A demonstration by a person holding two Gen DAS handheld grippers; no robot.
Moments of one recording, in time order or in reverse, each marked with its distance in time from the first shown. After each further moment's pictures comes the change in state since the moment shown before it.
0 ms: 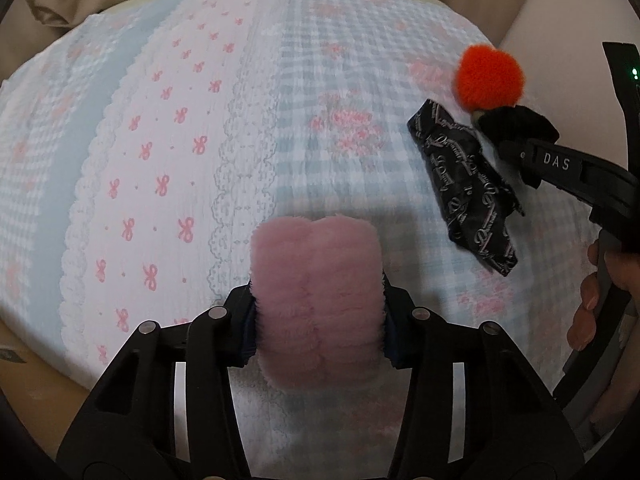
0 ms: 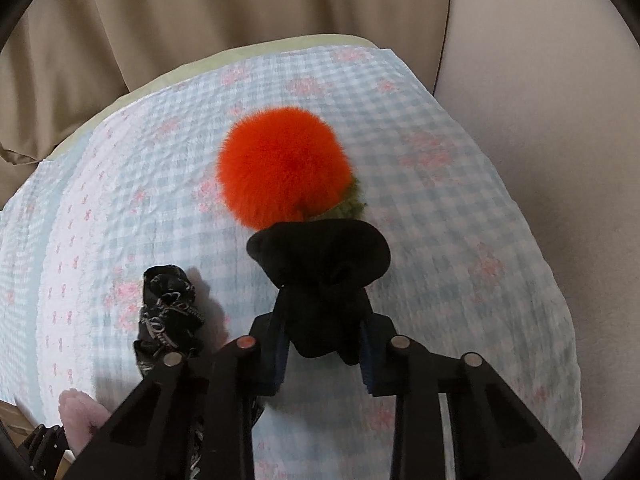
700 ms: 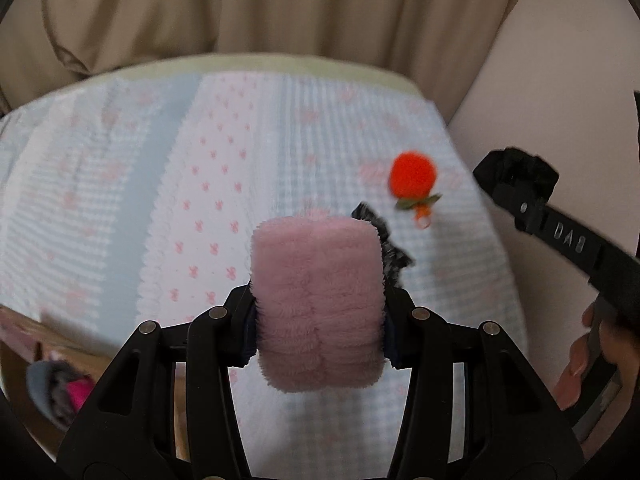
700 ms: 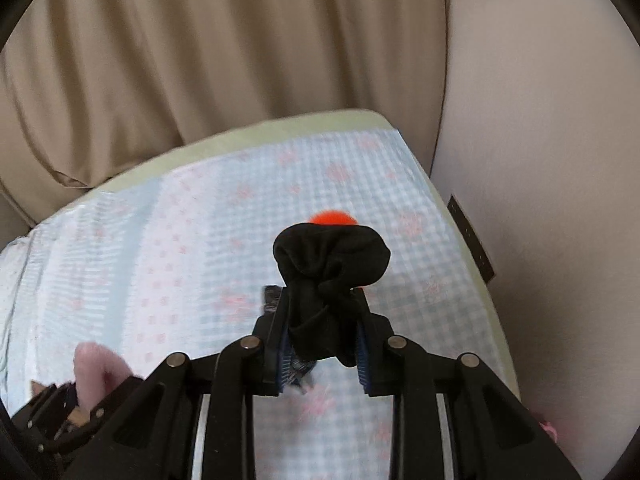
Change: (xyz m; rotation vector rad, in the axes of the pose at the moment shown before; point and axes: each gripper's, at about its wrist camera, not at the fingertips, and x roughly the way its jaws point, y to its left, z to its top) left arm -0.145 -0.008 0.017 -0.001 -0.166 -0.056; right arm -0.168 0.025 0.001 -0.036 -0.178 0.075
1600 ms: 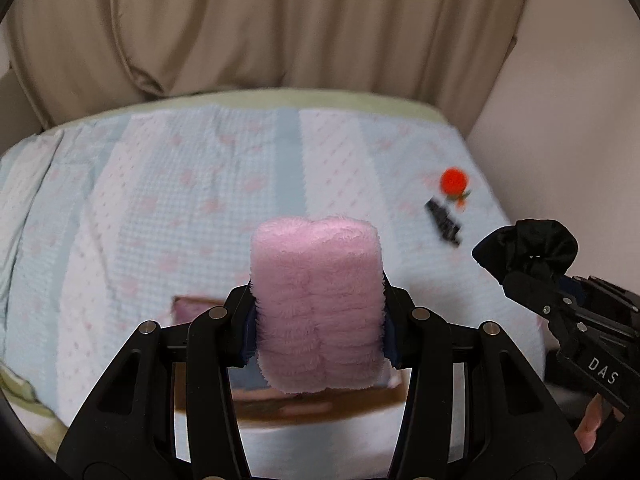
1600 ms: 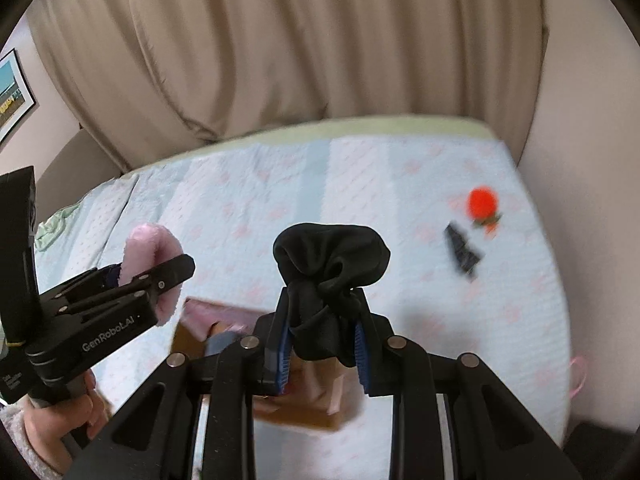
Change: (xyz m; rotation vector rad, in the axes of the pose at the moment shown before) left arm -0.247 0.195 -0.016 0.041 -0.057 0.024; right arm -0.194 0.226 -0.082 -0.131 0.107 0.217
